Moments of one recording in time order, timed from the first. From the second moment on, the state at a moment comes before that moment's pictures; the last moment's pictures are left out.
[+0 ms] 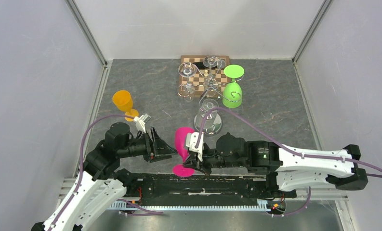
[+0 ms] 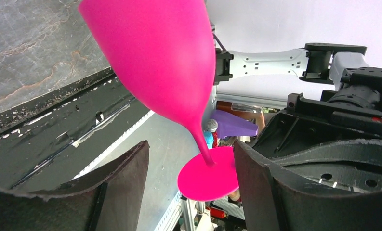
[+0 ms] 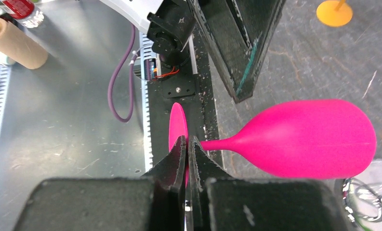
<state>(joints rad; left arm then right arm) -0.55 0.50 0.73 -0.70 0.63 -1.05 1.43 1.08 1.07 -0.35 -0.05 0.07</state>
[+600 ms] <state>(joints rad) -0.55 0.48 0.70 -0.70 0.67 -1.06 1.56 1.17 1.09 -0.22 0.11 -0.21</state>
